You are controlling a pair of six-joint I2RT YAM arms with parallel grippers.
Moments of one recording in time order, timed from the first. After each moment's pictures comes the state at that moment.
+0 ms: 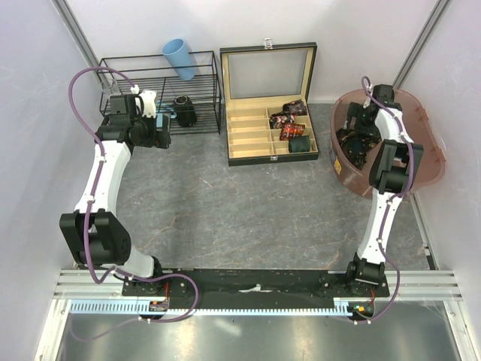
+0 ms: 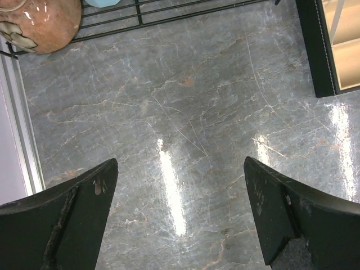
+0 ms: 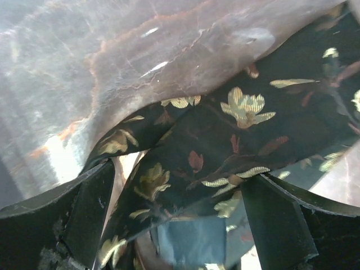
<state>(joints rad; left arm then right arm) 0.04 1.50 1.44 -0.68 0.13 0.17 -0.22 2.43 2.14 -0.69 -0.11 0.08</state>
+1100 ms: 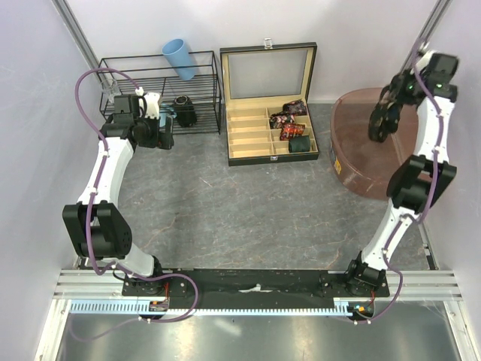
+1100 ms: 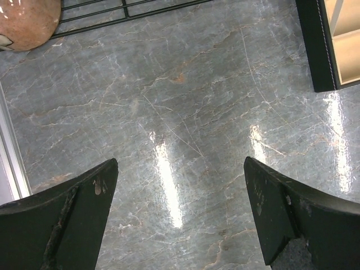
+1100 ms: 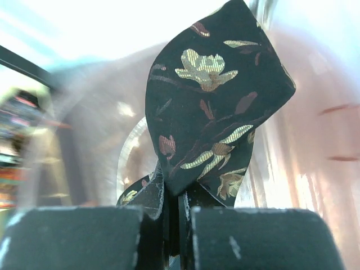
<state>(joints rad) 0.04 1.56 1.44 -0.68 0.16 0.17 -0.36 2.17 2.25 -0.75 -0.26 0.02</state>
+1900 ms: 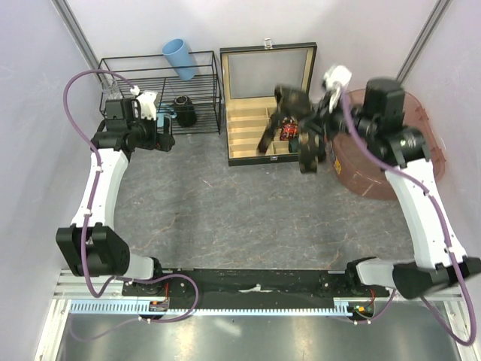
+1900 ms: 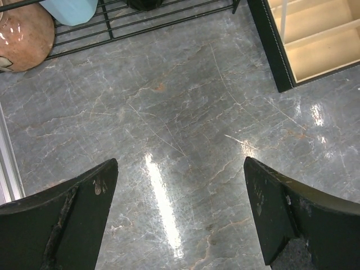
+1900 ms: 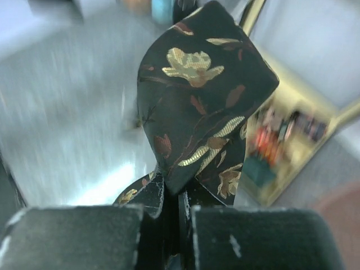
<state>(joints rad) 0.04 1.43 1.40 -0.67 0.25 0.17 0.23 1.32 1.71 -0.68 -0.61 -0.18</state>
